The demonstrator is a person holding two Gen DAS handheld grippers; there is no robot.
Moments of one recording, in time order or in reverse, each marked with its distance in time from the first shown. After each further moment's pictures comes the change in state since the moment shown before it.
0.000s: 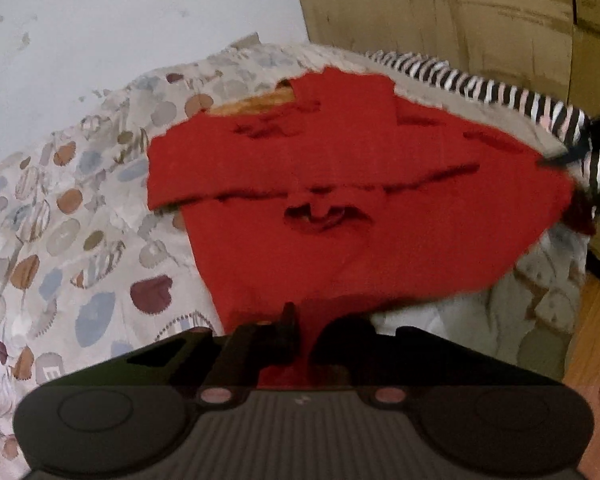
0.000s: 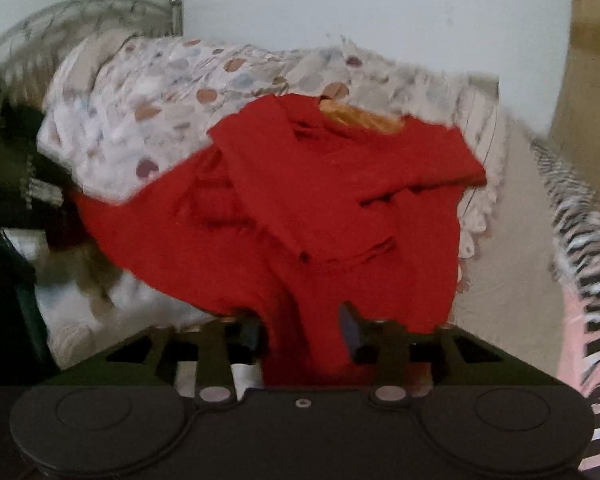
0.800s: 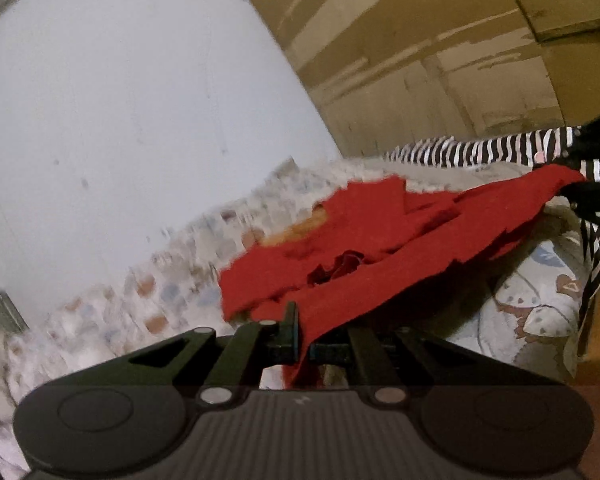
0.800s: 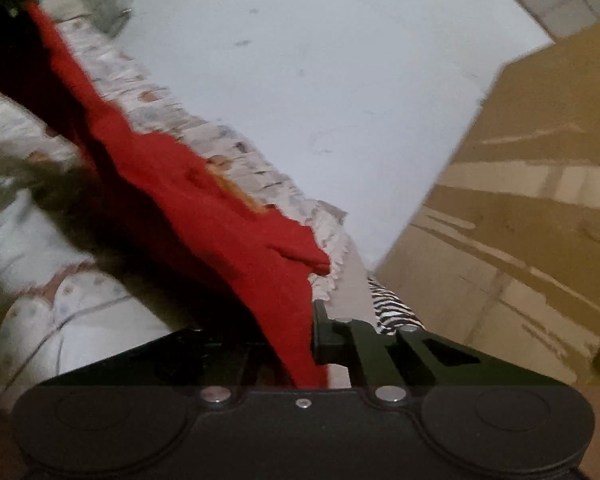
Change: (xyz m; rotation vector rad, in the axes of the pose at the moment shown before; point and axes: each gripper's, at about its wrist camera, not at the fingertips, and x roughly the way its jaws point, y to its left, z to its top) left arm -0.088 -0.067 -0.030 0.205 -0.386 0.276; right arm -0.005 0.039 -0.076 -0.295 -0.306 -0.588
